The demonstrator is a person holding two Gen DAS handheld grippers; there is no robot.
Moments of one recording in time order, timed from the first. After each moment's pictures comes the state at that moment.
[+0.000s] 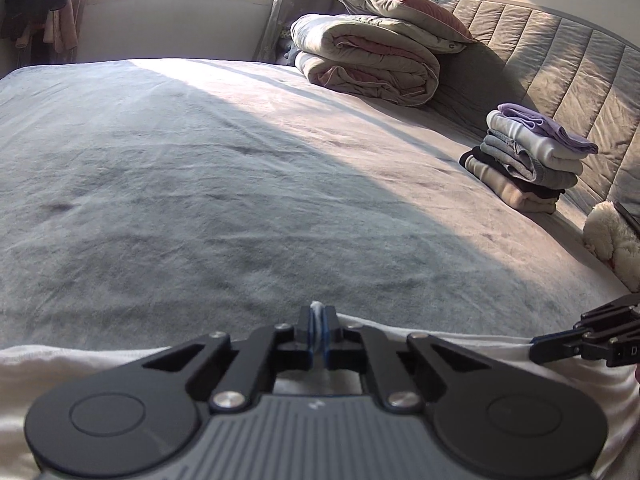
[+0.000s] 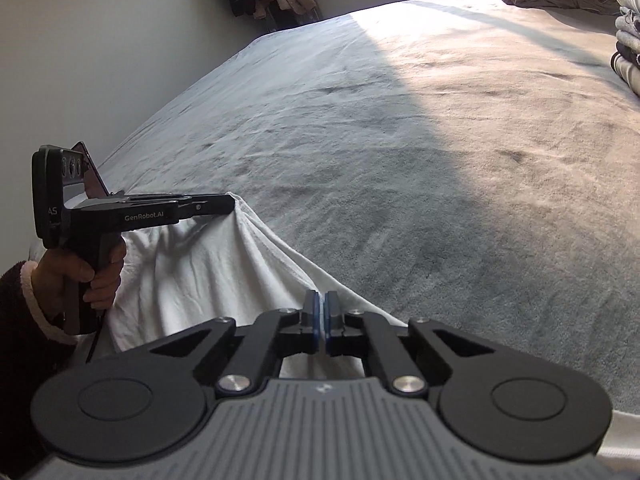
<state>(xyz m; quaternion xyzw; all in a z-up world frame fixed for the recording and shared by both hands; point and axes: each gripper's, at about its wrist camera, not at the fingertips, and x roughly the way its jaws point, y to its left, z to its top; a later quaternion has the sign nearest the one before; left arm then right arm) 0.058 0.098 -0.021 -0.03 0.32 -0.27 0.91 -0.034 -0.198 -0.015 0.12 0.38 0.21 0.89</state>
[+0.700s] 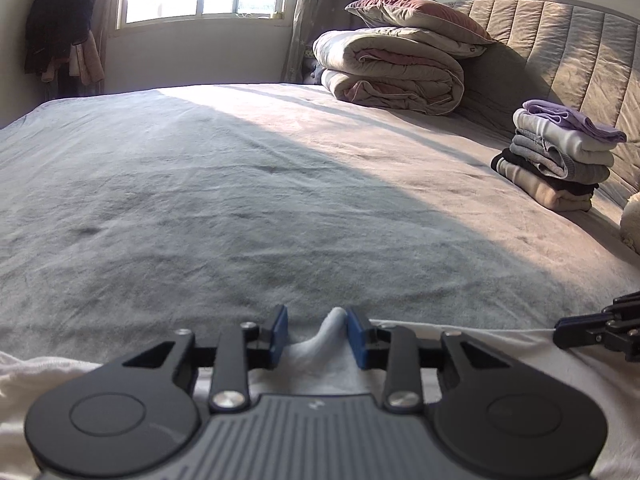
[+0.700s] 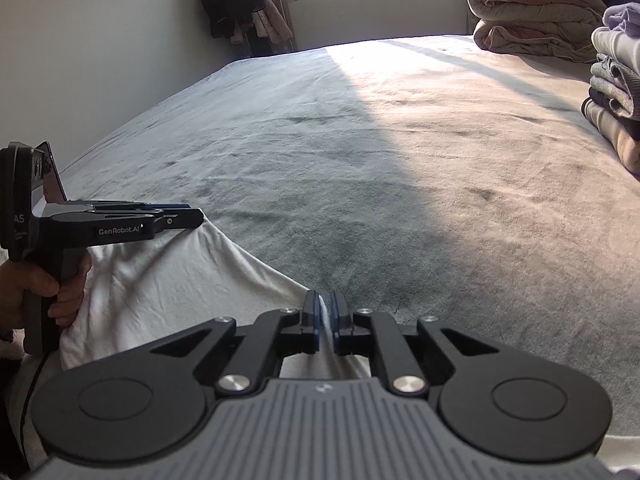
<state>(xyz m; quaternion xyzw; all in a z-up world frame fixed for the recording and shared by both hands) 0.054 0.089 -0.022 0.00 0.29 -0.21 0.93 -0.035 -0.186 -0.021 0.07 0.34 0.15 0.93</state>
